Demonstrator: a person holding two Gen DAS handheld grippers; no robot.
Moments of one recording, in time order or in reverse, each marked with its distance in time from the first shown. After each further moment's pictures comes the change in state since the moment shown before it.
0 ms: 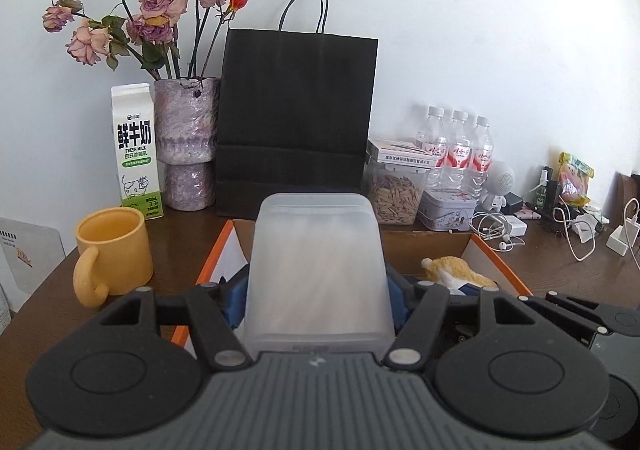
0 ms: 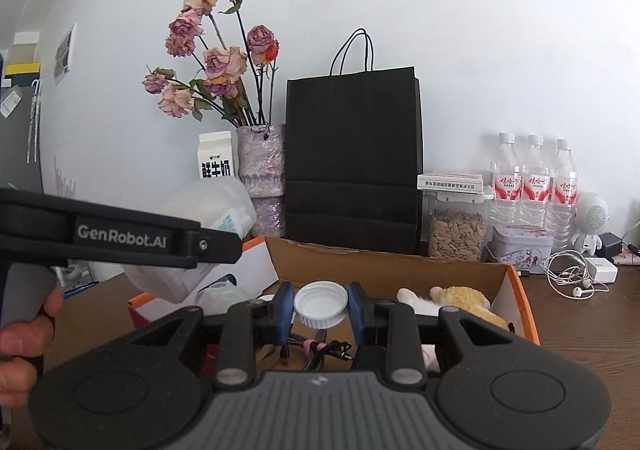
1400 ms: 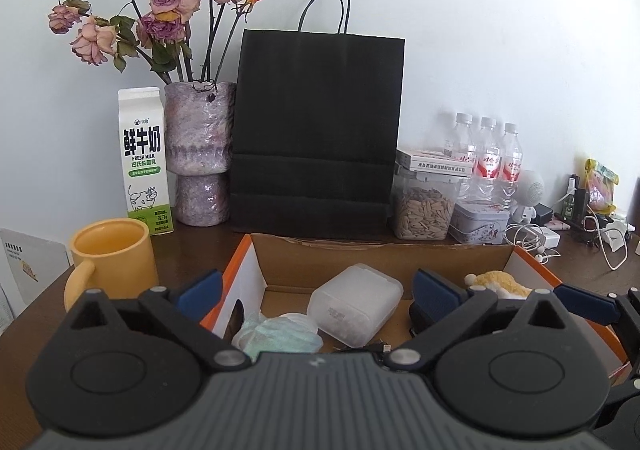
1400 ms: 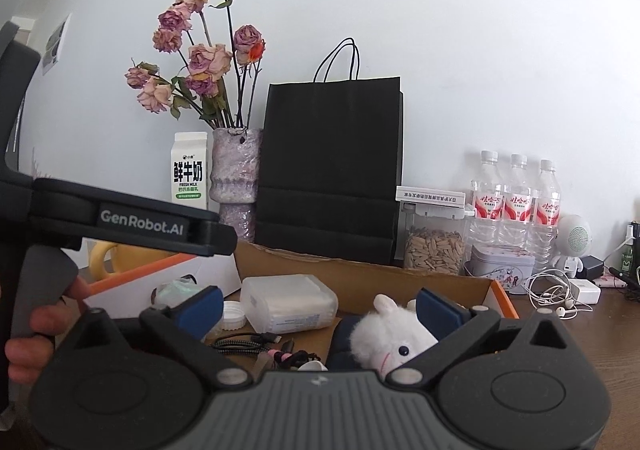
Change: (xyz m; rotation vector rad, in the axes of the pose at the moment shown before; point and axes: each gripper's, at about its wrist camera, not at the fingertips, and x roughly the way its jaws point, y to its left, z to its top) left arm 0.037 0.014 -0.011 0.011 -0.068 0.053; right arm 0.021 -0.001 -0.018 -0.068 -0.074 -0.091
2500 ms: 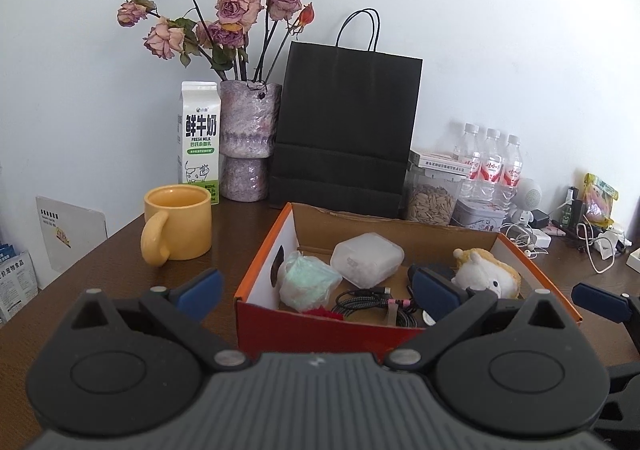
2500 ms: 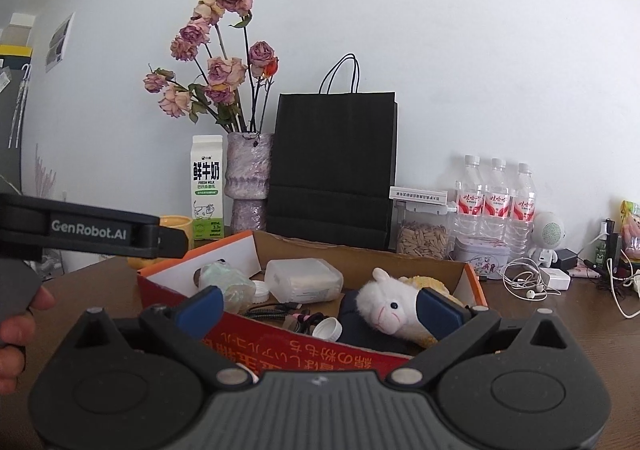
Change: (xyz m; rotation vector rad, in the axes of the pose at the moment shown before) left arm -0.103 0.007 -0.024 -0.080 0.010 0.062; right arm -0.089 0.018 0.001 -0.001 0.024 -0.014
